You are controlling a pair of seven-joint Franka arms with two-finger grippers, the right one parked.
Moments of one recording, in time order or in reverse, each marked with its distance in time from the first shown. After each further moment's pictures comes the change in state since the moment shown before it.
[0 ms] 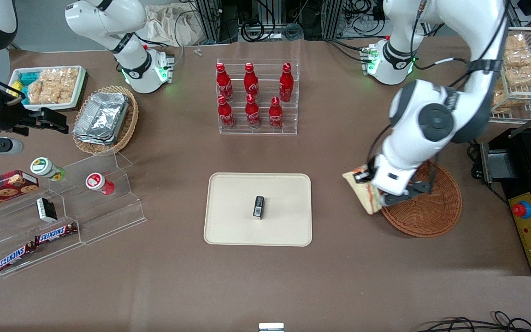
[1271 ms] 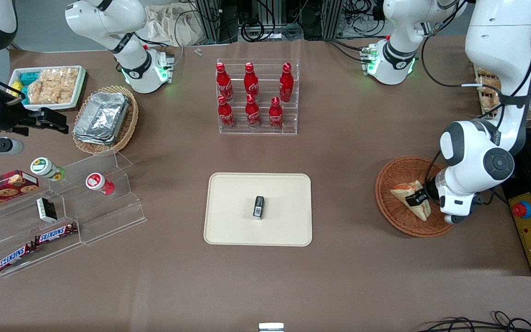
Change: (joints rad) arm 0.198 0.114 0.204 -0.193 -0.081 0.238 0.100
